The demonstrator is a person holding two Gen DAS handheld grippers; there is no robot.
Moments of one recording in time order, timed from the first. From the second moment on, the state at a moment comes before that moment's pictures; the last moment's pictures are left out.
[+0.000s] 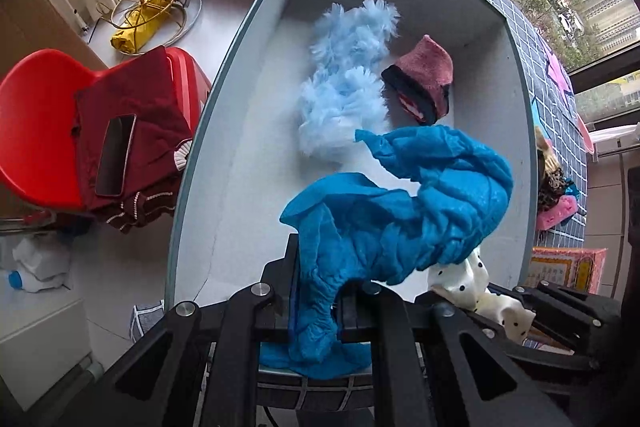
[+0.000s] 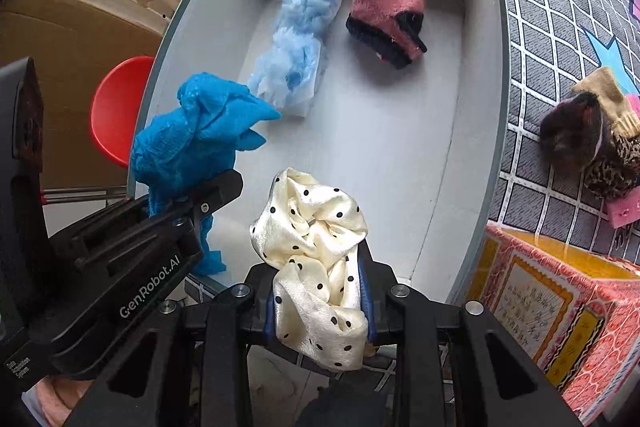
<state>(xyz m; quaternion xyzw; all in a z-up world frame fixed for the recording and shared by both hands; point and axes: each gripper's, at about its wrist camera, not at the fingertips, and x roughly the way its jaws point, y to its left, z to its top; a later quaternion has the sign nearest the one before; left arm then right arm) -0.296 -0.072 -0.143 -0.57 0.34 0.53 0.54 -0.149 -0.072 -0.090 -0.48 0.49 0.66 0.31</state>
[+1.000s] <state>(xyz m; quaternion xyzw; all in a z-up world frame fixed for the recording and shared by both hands) -0.314 -0.088 -0.100 -0.54 0.30 0.57 0.55 -0.134 -0.060 -0.056 -0.45 0.48 0.68 0.33</state>
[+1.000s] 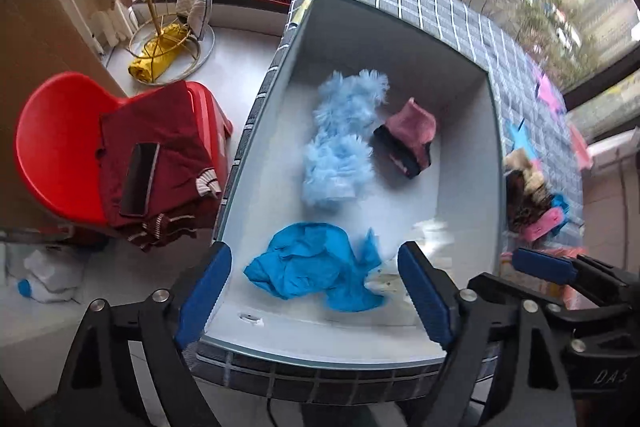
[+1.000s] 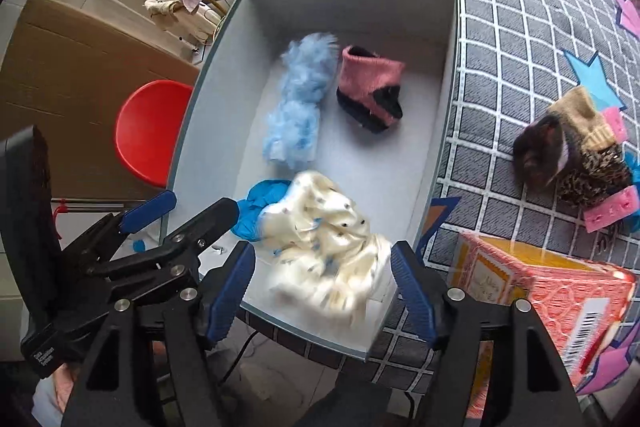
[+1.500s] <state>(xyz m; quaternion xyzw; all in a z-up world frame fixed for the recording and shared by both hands) -0.282 -0.075 -0.061 -0.53 0.30 0.54 0.58 -0.089 -0.058 -0.010 -0.38 0.51 0.69 0.34</state>
